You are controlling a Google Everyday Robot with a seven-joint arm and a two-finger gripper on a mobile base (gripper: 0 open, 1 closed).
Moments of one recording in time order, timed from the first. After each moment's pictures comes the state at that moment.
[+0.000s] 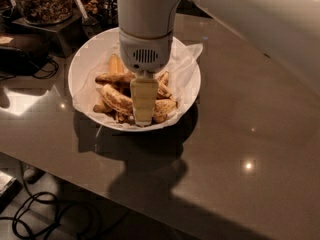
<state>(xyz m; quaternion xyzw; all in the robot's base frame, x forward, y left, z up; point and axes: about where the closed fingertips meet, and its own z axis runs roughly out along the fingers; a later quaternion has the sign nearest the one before) 0.464 0.022 0.934 -0.71 0.70 0.00 0.06</state>
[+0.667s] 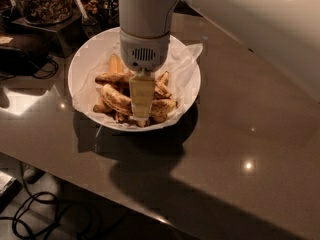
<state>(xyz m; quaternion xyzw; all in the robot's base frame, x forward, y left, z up) 0.481 0.028 0.922 -0.71 0.70 0.02 0.05</state>
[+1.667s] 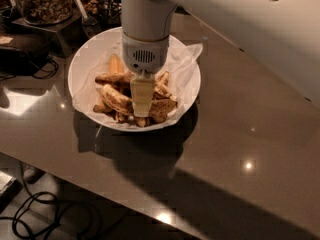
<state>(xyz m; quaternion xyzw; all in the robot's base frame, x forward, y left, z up) 0.492 0.027 0.906 -0.70 0.71 0.04 0.04</state>
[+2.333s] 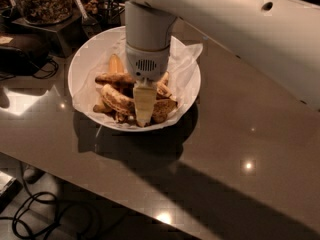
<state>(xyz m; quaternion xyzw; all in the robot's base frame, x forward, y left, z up) 0.493 0.022 0.884 -0.69 0.72 0.05 0.02</state>
